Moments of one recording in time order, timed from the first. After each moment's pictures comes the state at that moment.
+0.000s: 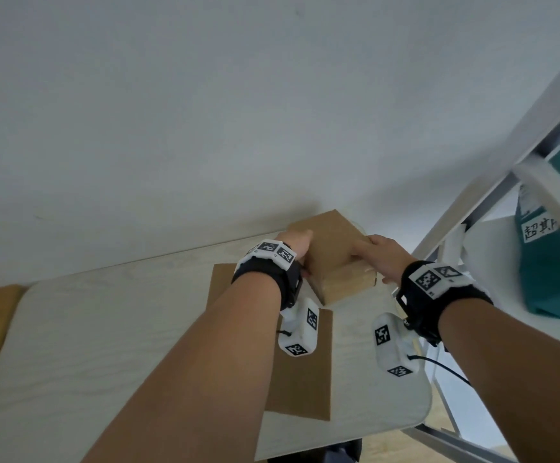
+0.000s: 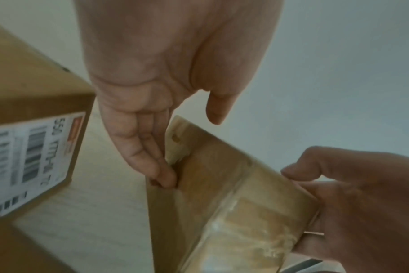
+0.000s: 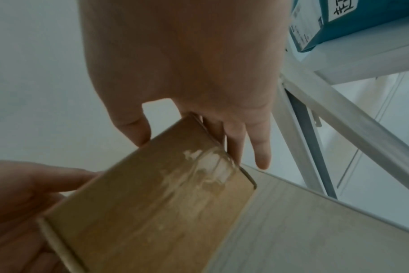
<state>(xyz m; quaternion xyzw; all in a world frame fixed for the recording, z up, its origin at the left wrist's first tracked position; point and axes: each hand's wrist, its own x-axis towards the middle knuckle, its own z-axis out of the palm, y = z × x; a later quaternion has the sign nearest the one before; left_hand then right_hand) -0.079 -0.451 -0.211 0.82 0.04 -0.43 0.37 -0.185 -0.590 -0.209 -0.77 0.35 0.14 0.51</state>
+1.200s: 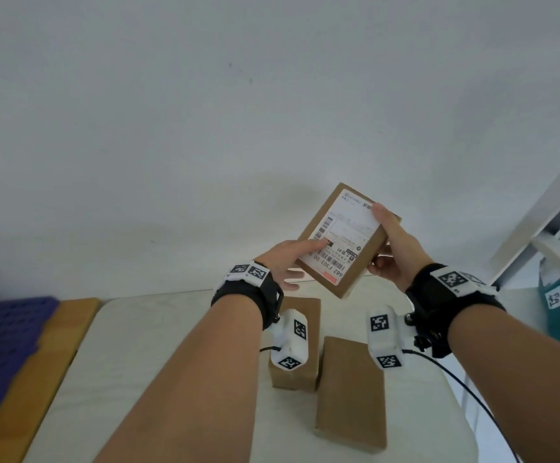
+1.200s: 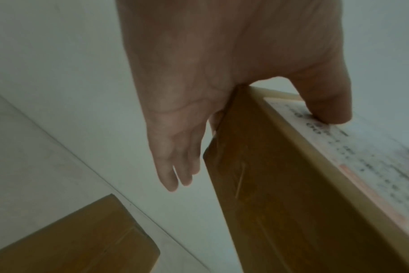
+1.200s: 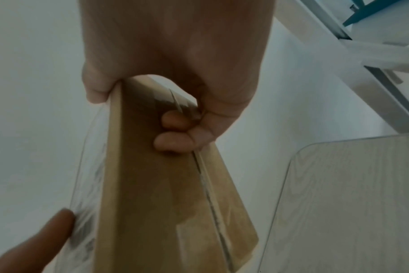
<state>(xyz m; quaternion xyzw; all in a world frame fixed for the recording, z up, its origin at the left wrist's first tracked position) -0.061 -0.316 -0.107 0.73 -0.01 -0.40 0.55 -0.150 -0.500 -0.098 -0.60 0.31 -0.07 0.73</state>
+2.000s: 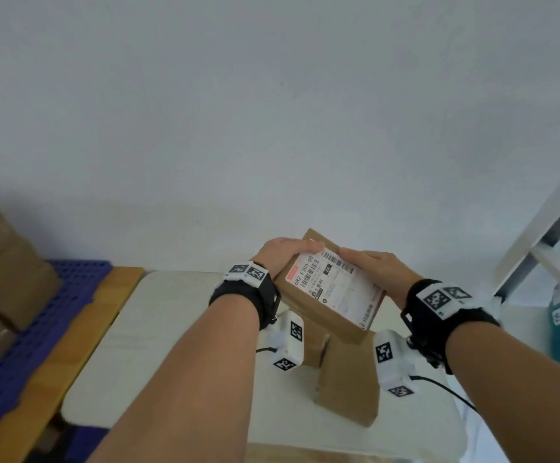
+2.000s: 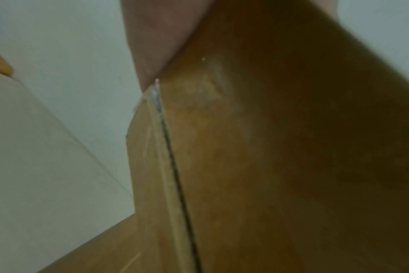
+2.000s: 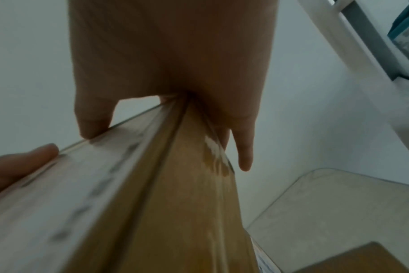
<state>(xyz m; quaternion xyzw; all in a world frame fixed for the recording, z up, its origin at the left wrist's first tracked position) -0.130 -0.253 -0.084 0.76 -0.06 -0.27 0.59 -0.212 -0.449 -0.084 -0.82 0.15 0.06 0.55</state>
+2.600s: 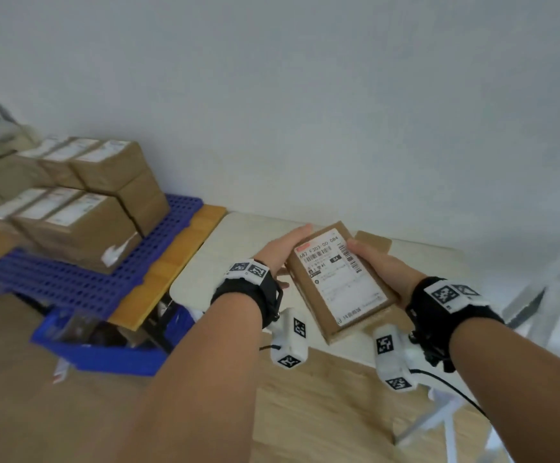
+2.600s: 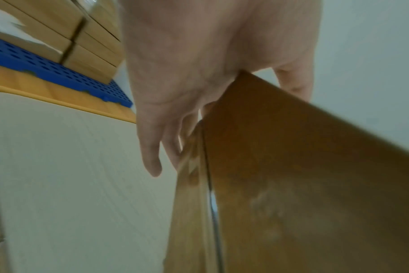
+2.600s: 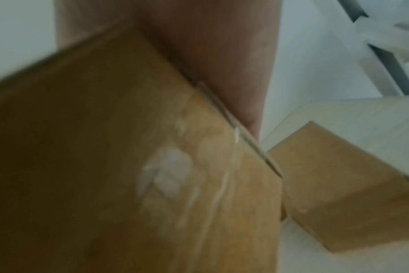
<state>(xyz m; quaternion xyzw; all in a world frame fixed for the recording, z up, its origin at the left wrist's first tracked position) -0.280 -0.148 -0.104 0.74 0.15 -0.22 0.61 -0.306 -0.353 -0.107 -0.71 0.10 0.25 0.65</state>
